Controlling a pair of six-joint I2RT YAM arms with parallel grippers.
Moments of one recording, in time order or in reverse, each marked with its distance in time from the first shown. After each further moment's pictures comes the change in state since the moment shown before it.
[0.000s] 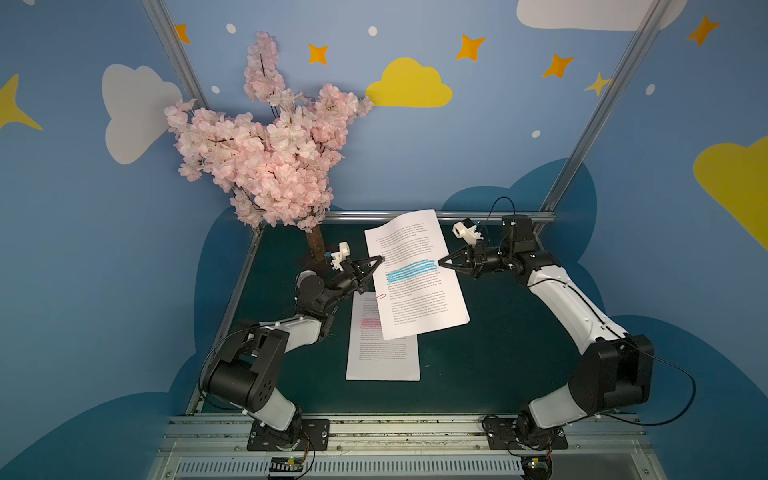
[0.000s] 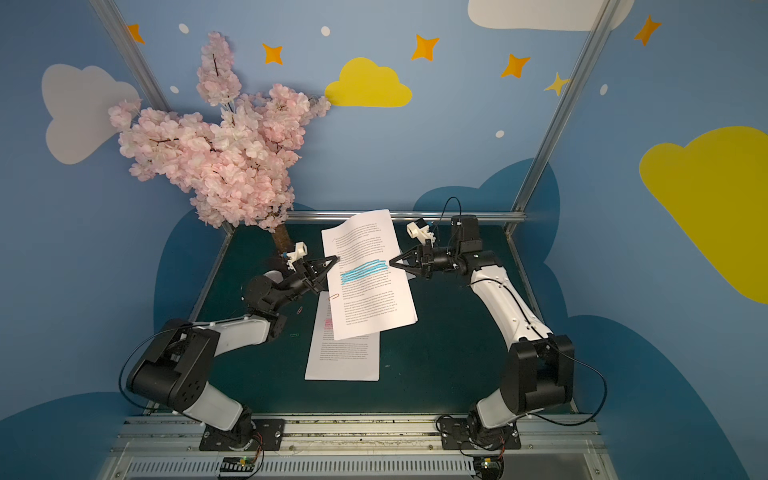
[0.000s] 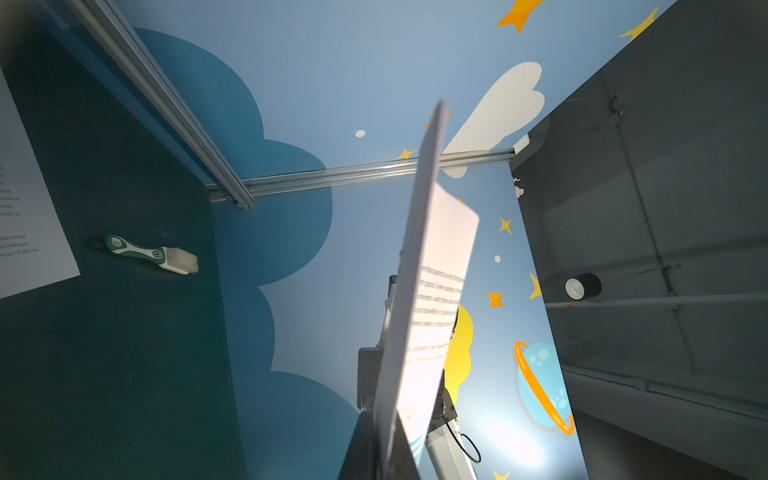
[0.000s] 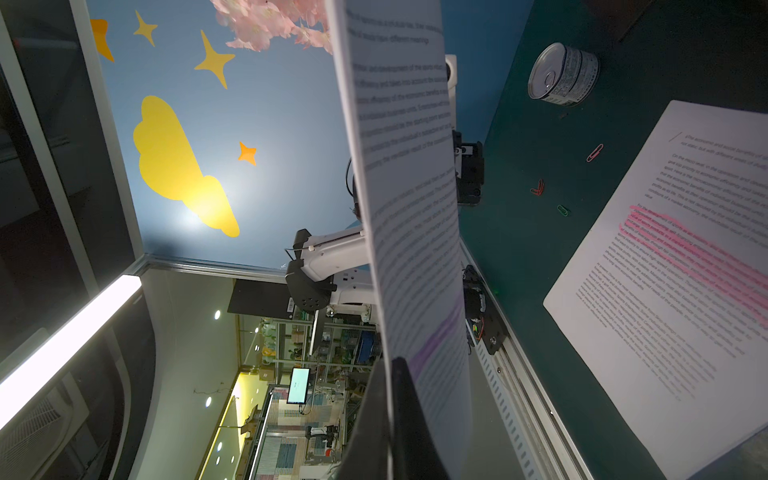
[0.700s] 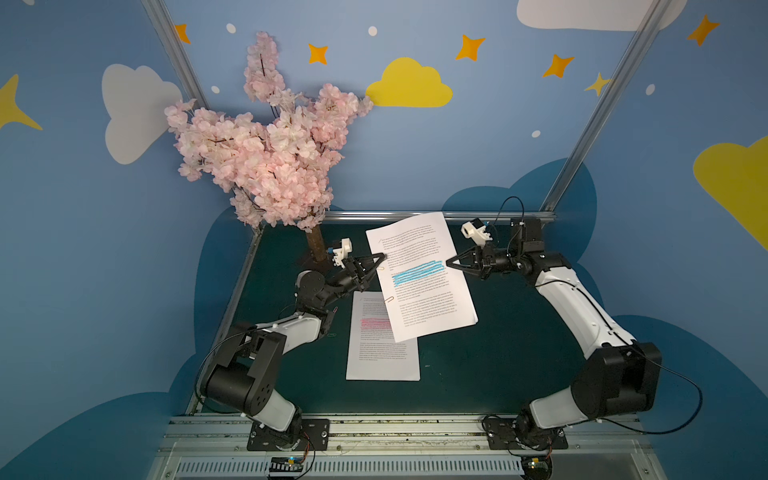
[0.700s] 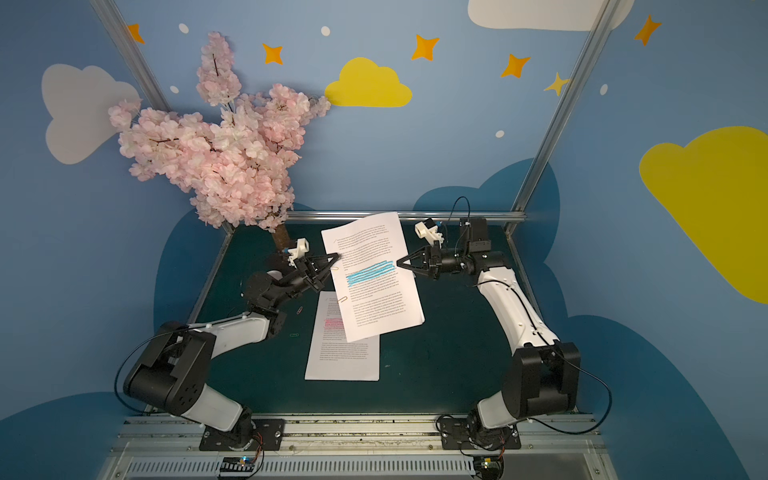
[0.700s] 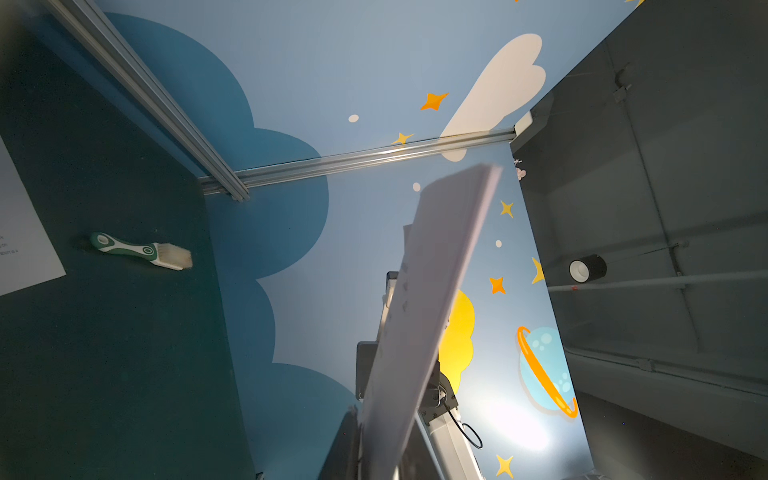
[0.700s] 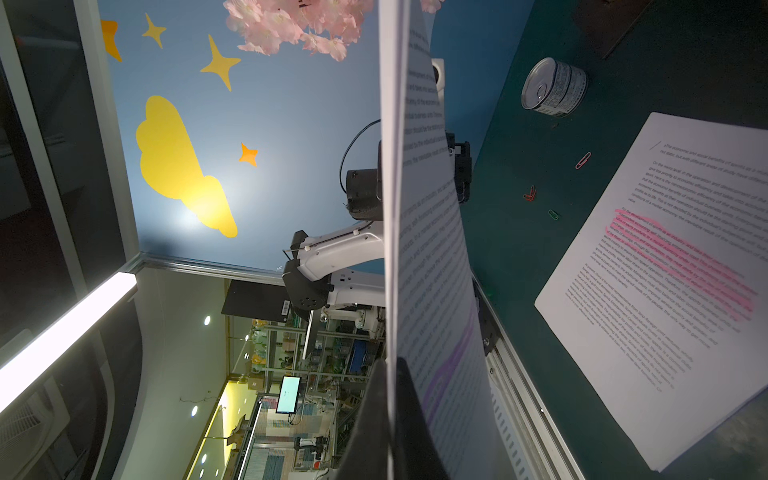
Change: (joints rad) left arm -0.003 -0.015 0.045 -0.054 0.049 0.030; right arm -0.048 -0.032 0.000 -0.082 -0.014 -0.084
